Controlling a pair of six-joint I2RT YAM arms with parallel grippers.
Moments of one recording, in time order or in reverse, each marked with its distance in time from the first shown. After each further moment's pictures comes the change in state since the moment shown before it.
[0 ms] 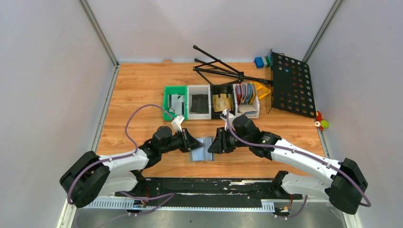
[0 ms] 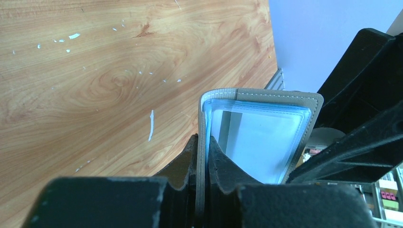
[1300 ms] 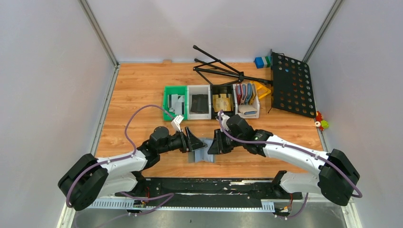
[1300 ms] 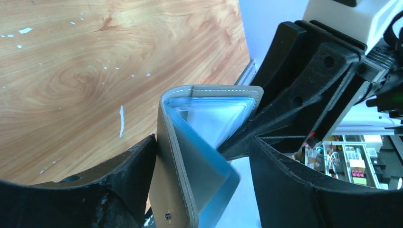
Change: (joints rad) left arm 0.011 -0.024 -0.018 0.068 0.099 -0.061; right arm -0.001 0.122 0.018 -0.009 -0.007 -0.034
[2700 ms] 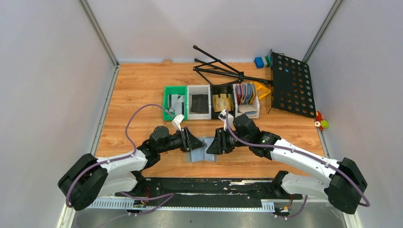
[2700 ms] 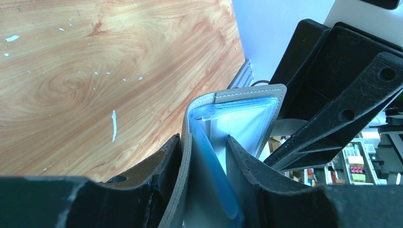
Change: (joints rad) left arm -0.001 -0.001 0.008 0.019 0.009 0.004; right arm -0.012 -0.108 -0.030 0.059 -0.078 0.005
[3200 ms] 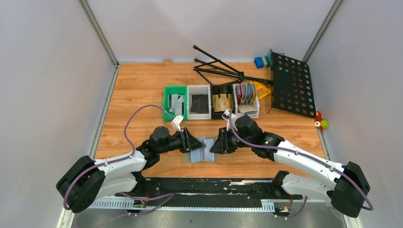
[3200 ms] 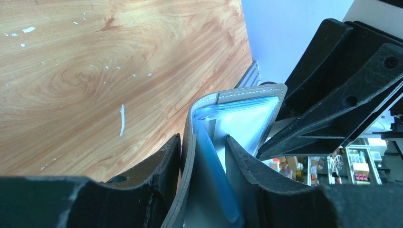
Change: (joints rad) left arm -0.005 -0.039 0.000 -0.070 -0.037 0.005; right arm 0.001 -0.055 0.000 -0.066 0.079 0.002
